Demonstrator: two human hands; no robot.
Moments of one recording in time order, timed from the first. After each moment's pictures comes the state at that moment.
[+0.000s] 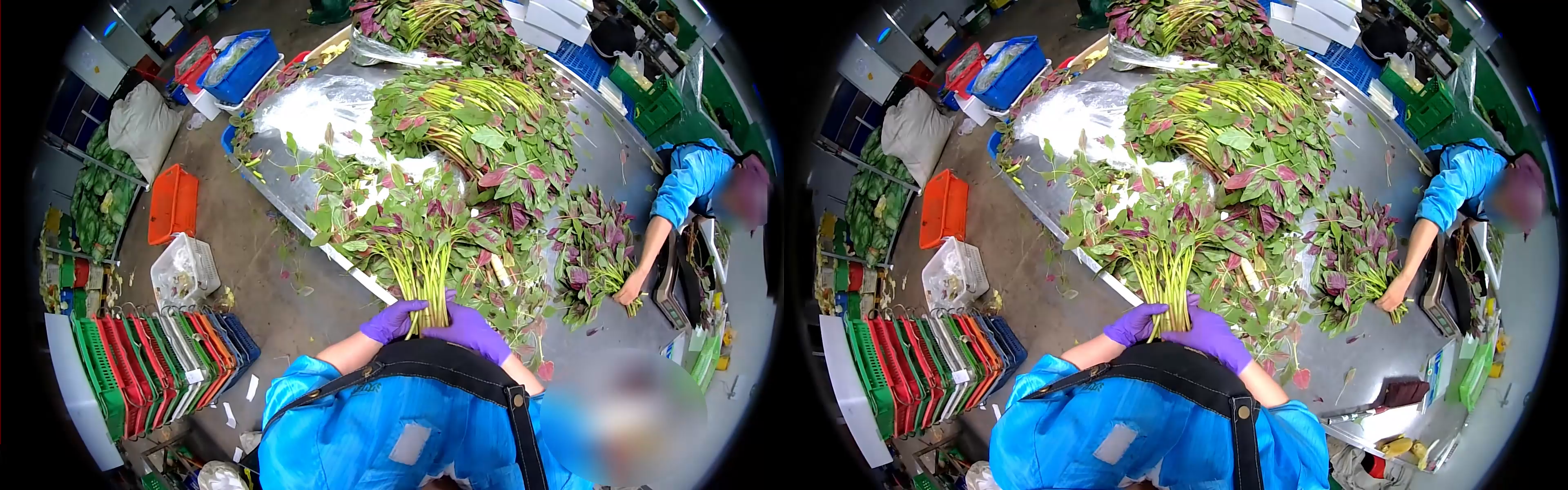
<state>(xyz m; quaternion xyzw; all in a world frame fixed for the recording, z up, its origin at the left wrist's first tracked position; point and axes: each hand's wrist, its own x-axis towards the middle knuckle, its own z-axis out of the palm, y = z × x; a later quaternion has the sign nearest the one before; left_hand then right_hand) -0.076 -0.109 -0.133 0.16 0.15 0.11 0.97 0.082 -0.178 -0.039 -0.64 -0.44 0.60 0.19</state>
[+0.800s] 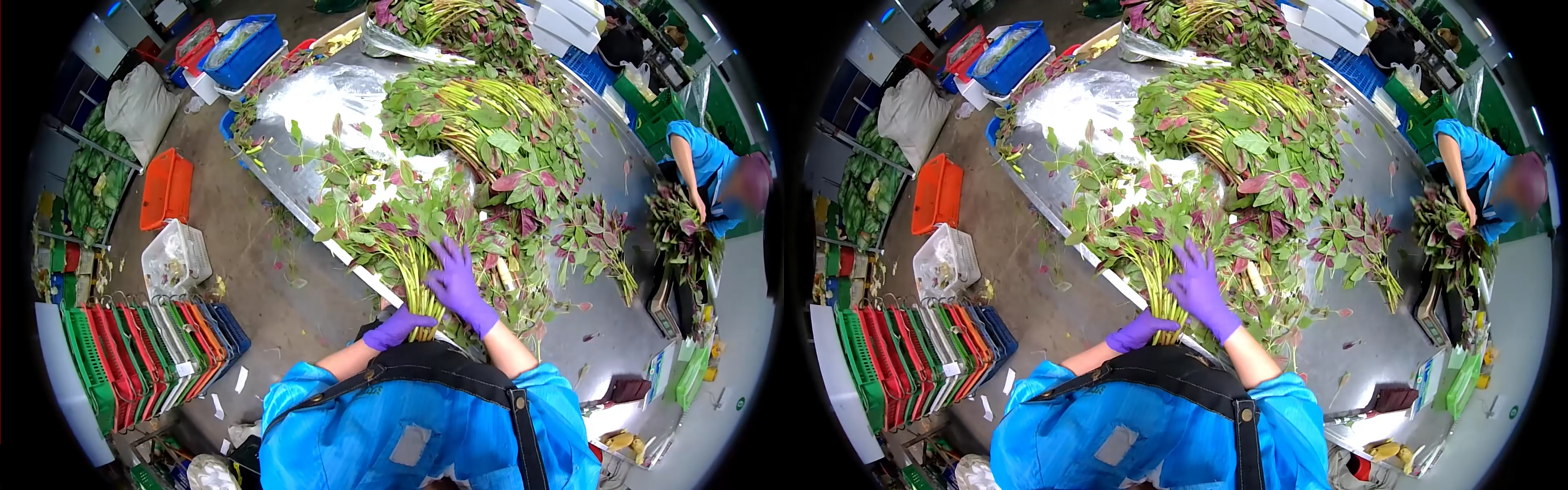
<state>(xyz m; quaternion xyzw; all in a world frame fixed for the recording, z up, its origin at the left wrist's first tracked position) -0.091 -0.121 -0.144 0.33 0.29 0.15 0.89 0.077 -0.114 -0.108 -0.63 -0.72 0.16 0.25</state>
